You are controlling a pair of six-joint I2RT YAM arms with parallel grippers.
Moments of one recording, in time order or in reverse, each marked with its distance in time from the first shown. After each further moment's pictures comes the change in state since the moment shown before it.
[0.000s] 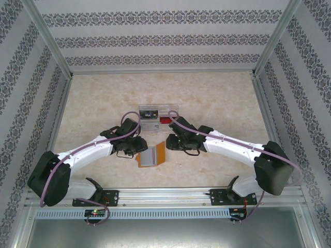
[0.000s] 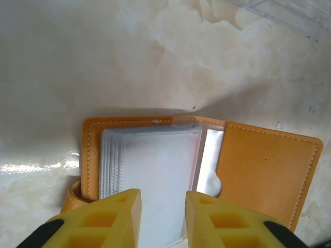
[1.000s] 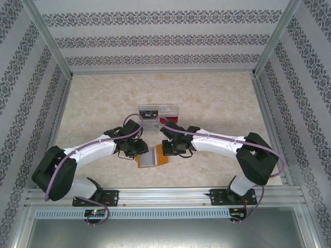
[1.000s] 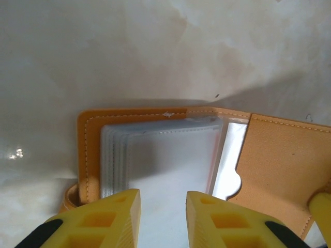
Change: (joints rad) left arm -0.008 0.067 -0.004 -0.002 0.023 0.001; right arm 0.038 0.167 0.039 -0.012 -0.066 -0.034
